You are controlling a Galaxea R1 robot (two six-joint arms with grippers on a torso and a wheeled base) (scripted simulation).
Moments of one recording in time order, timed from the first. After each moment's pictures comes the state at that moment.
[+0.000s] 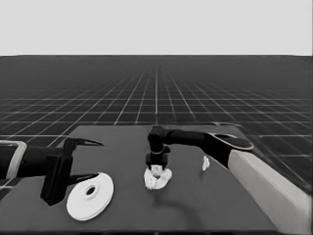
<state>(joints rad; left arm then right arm) -0.34 1.75 -0.42 0.31 0.68 0.35 -0.08 3.09 -1.79 -0.26 -1.50 1.31</state>
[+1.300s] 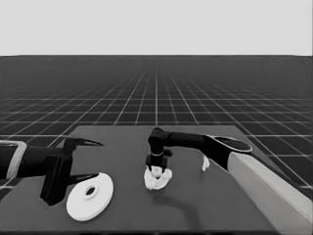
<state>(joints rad) -0.34 1.75 -0.42 0.31 0.68 0.35 -0.10 3.09 -1.80 -0.27 -1.50 1.50</state>
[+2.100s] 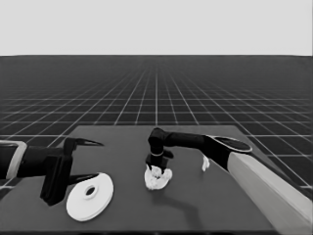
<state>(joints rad) -0.34 1.75 -0.42 0.31 0.68 0.35 -0.10 3.09 -1.80 -0.27 -1.50 1.67</state>
